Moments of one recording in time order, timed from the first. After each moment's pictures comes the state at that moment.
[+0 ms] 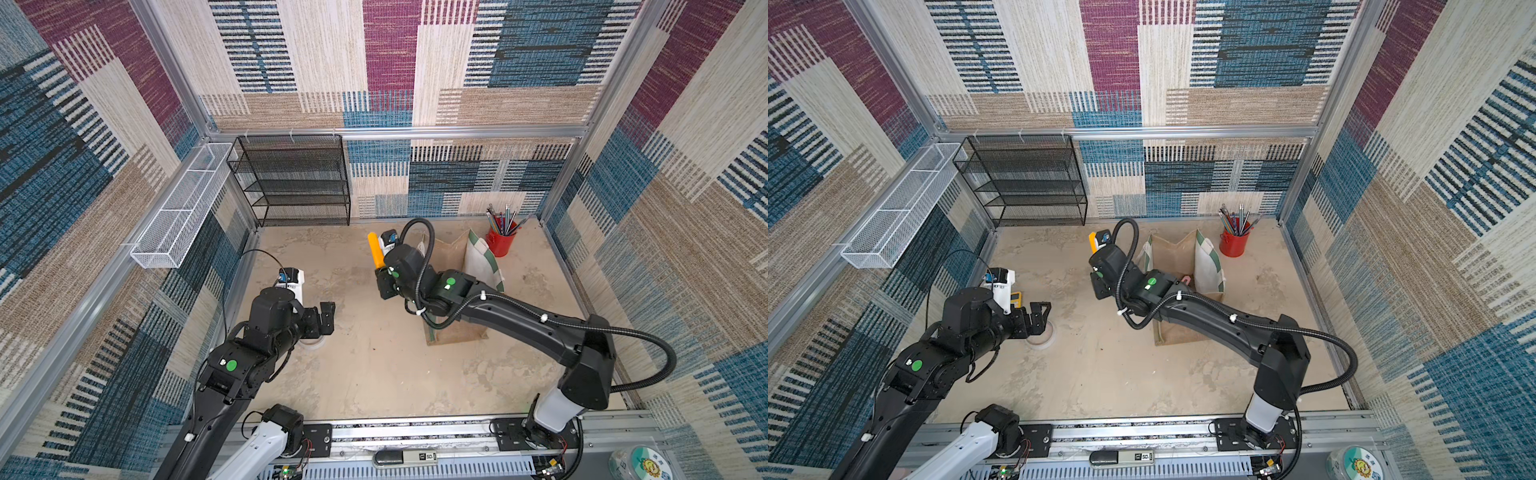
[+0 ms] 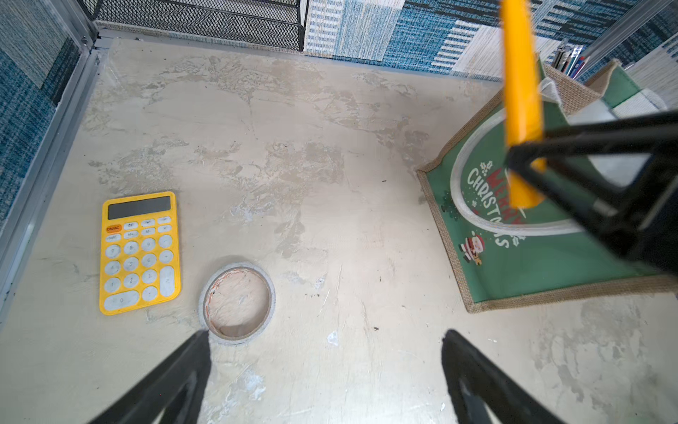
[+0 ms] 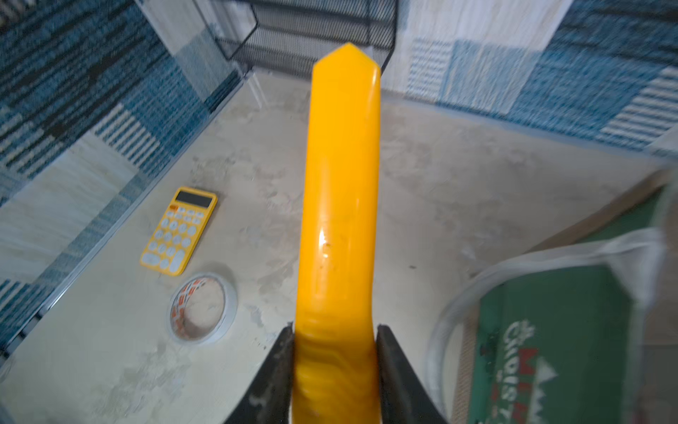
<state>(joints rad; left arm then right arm) -0.40 0.75 1.01 -0.90 -0.11 -0.34 0.94 1.63 1.55 -0.50 0.38 0.37</state>
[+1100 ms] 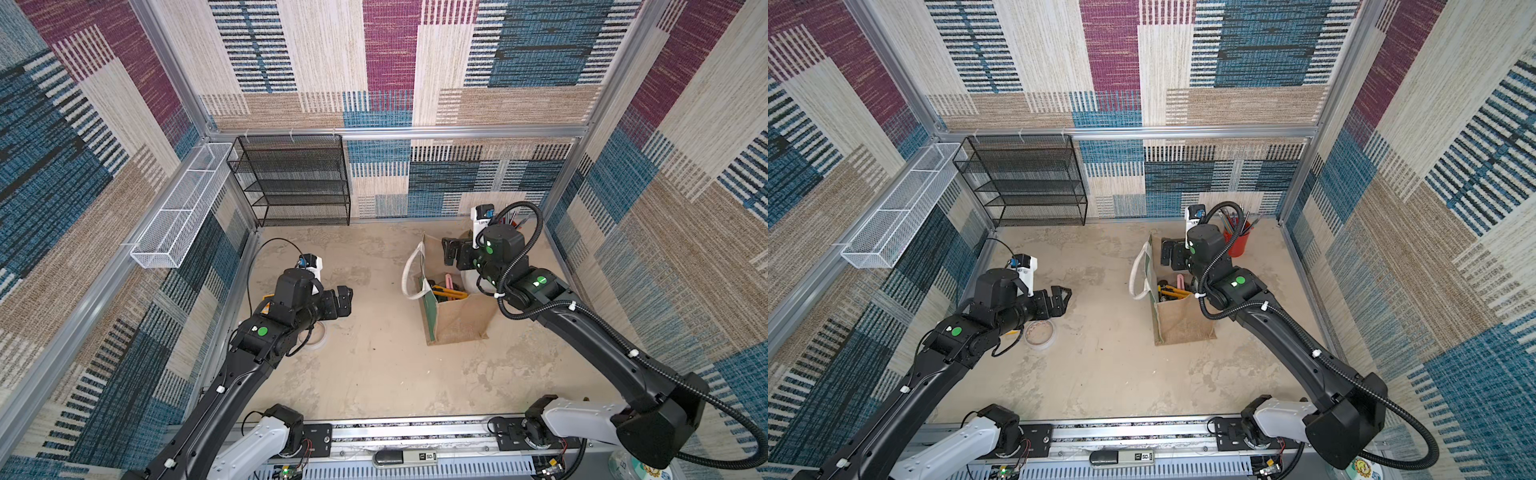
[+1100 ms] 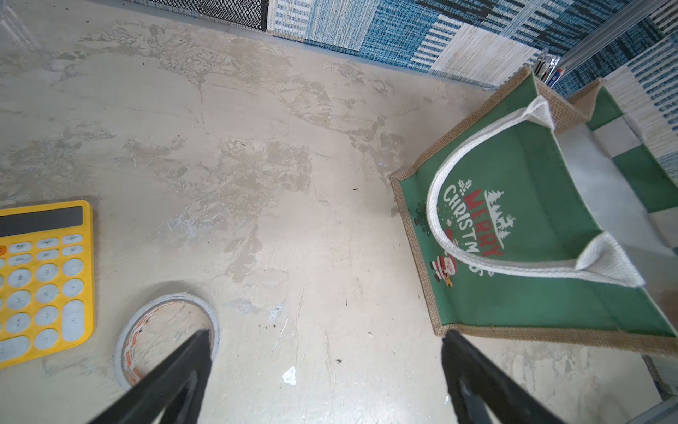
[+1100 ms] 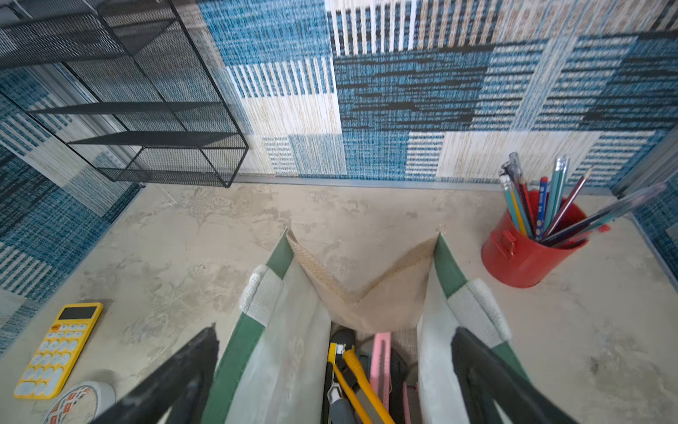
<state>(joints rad) -0.40 0.92 0.95 -0.66 -0.01 -0.44 0.55 1.24 1.24 -0.39 0.28 0.26</state>
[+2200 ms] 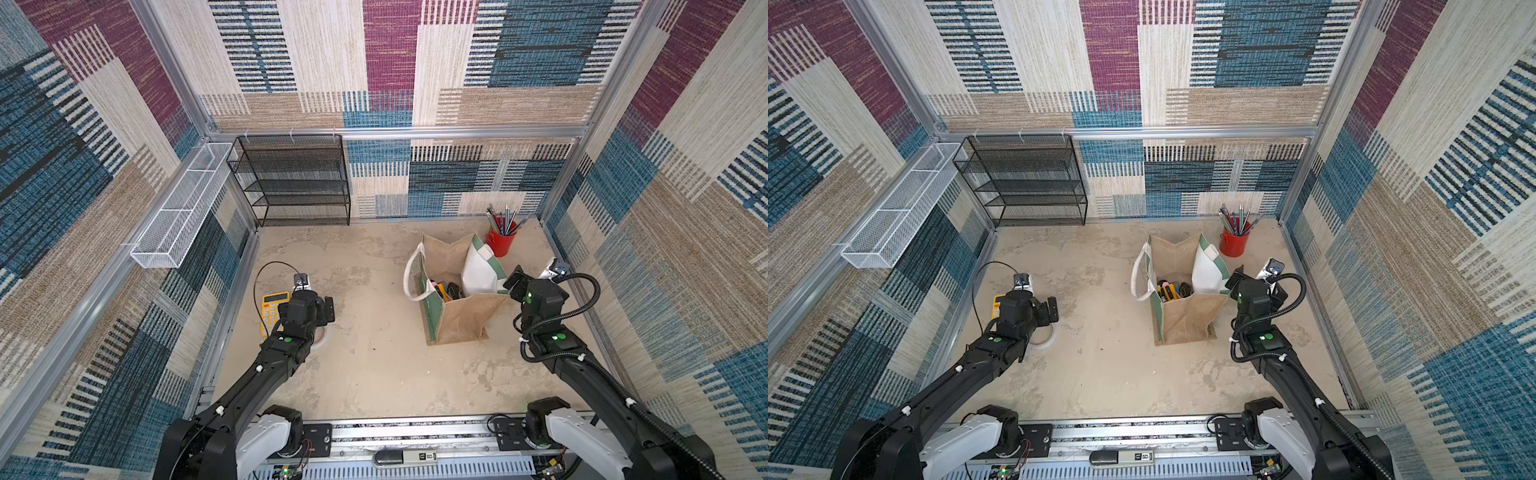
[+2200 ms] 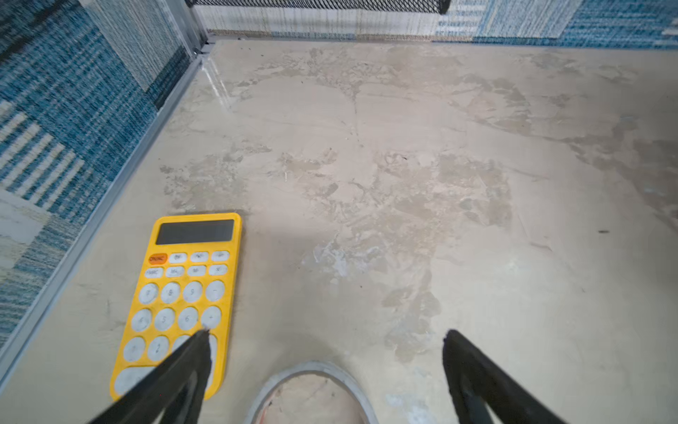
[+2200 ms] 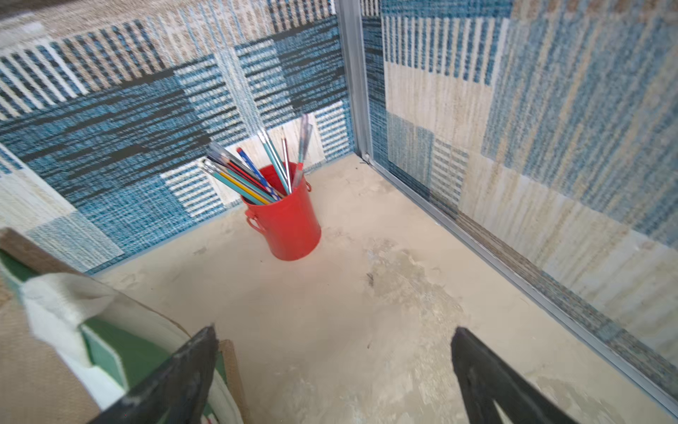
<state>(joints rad) -0.25 1.04 0.49 -0.02 -0.36 -0.19 0.20 0.92 0.47 0.14 0.60 0.38</state>
